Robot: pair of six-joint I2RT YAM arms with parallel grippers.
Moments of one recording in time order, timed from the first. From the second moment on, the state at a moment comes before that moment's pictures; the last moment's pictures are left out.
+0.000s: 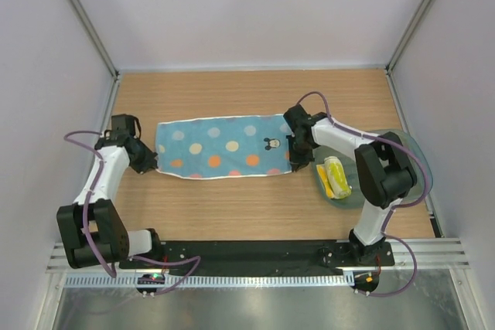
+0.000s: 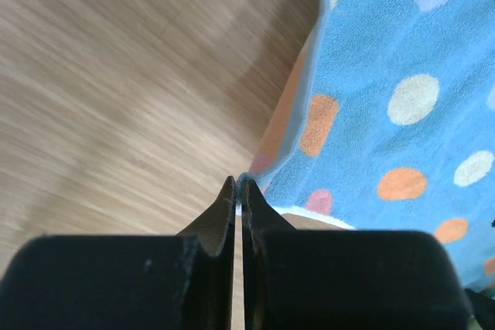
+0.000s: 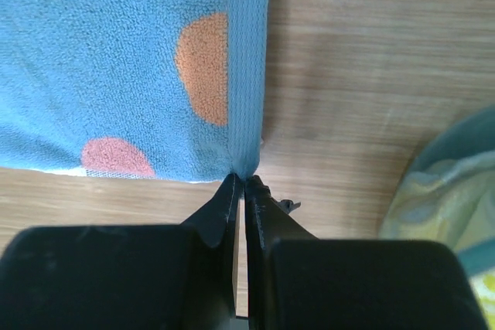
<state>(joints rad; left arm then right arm) 0.16 1.30 0.89 -0.74 0.00 -0.67 0.48 1.80 1.18 -0.75 0.00 0.46</state>
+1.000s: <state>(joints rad) 0.16 0.99 0.95 -1.00 0.13 -0.50 0.52 1.46 1.11 -0.90 -0.02 0.48</state>
